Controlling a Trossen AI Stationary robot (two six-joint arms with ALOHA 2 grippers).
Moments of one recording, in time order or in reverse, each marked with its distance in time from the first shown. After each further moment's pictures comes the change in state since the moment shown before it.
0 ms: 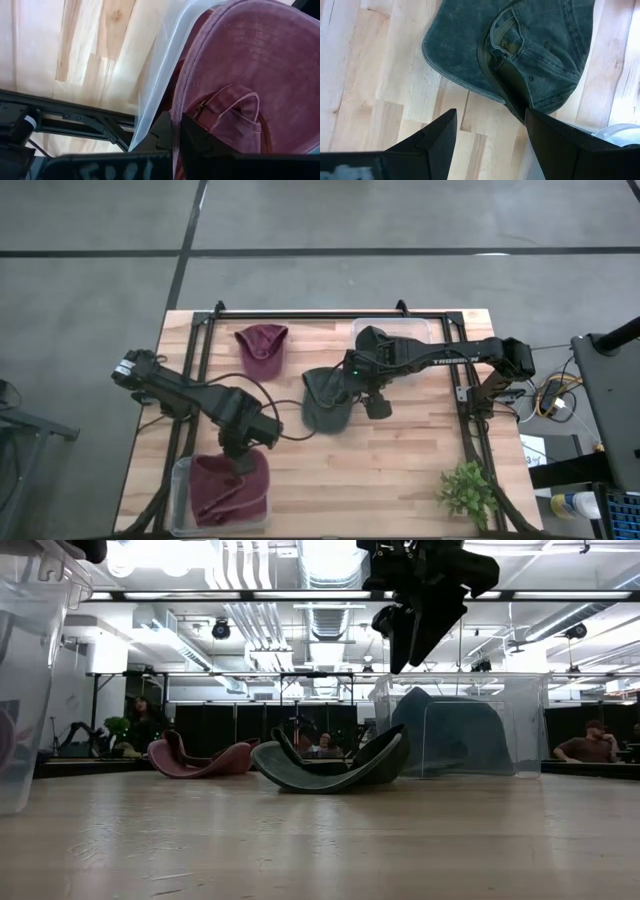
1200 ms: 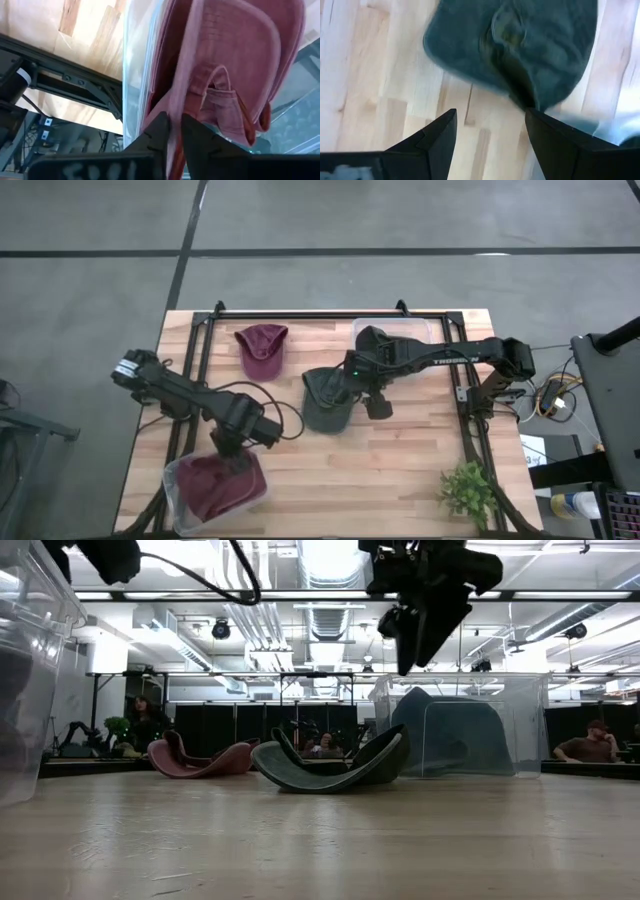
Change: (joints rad) left arm 0.022 -0.009 -0.183 0.004 0.089 -0.113; right arm 0.000 -0.002 -0.001 -0.032 -0.002 0.047
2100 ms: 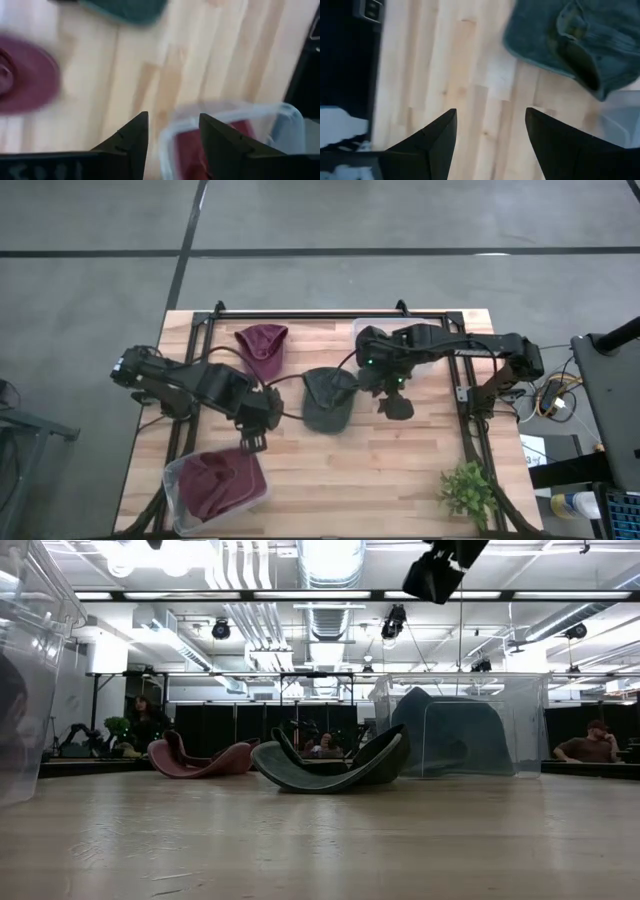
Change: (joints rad) left arm 0.048 -0.013 0.400 0.039 -0.495 0.344; right arm 0.000 -0.067 0.191 -0.289 -0.308 0.100
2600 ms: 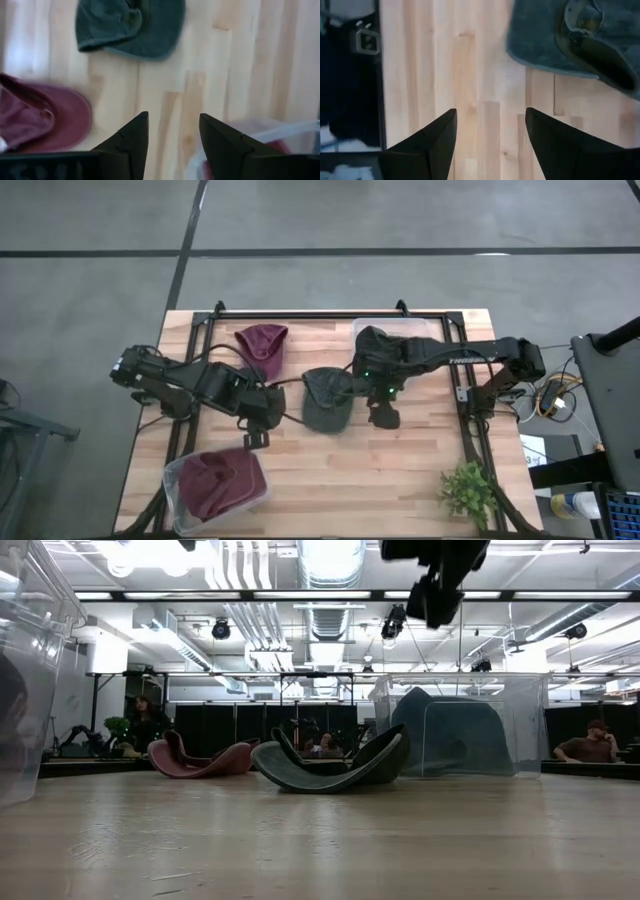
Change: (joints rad) left arm 0.005 -0.007 -0.001 0.071 -0.143 0.168; right arm 0.052 -0.008 -0.147 0.214 0.007 0.257
